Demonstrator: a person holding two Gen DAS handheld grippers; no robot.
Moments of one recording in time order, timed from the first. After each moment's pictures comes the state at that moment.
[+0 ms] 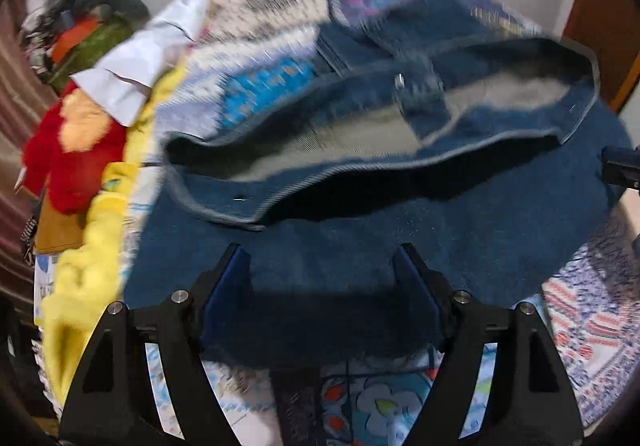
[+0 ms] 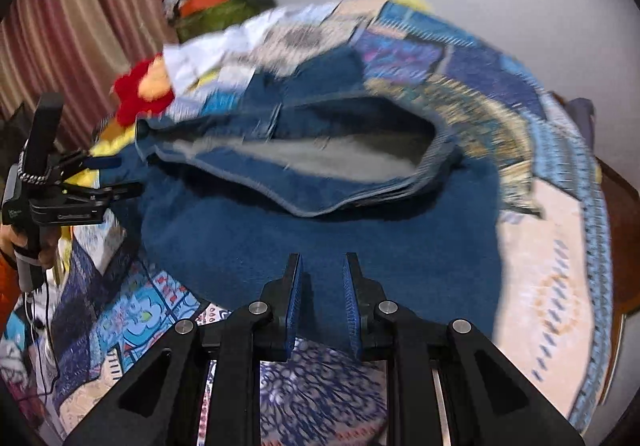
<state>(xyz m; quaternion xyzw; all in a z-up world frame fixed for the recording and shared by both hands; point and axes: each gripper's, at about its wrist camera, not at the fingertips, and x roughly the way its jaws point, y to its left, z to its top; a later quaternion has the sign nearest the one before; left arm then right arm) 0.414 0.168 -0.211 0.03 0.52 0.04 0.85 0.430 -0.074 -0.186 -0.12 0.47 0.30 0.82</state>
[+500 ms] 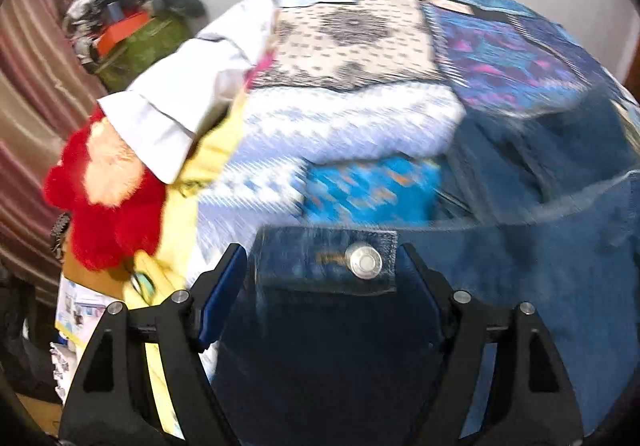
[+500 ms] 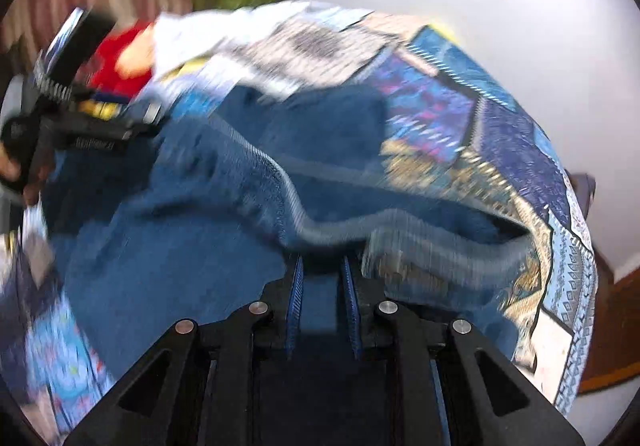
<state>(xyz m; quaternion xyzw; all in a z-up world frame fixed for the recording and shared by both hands) 0.533 0.242 -0.199 0.01 0.50 0.16 0.85 0.541 -0.024 -0.189 -0.18 0.41 0.29 0.85</state>
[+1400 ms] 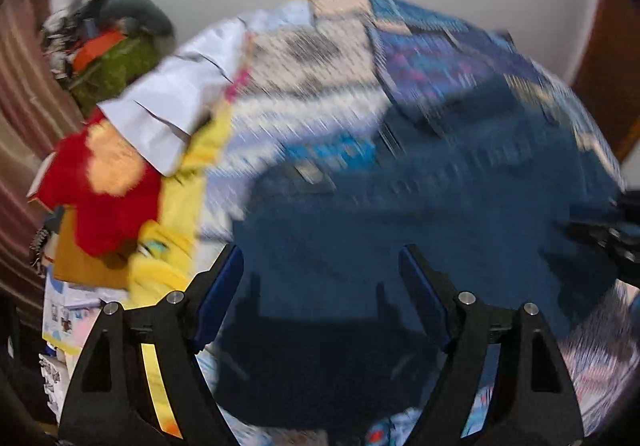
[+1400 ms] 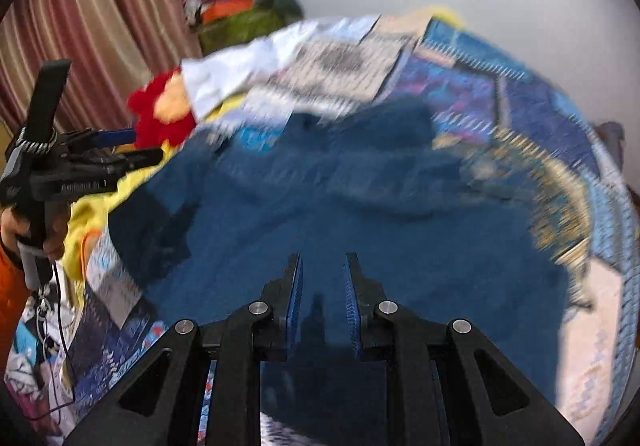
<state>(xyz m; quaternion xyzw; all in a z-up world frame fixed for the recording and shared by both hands) 0.443 0.219 -0.164 0.01 0.48 0.06 0.88 0.467 0.003 -0.186 -0.11 0.47 0.33 0.81</state>
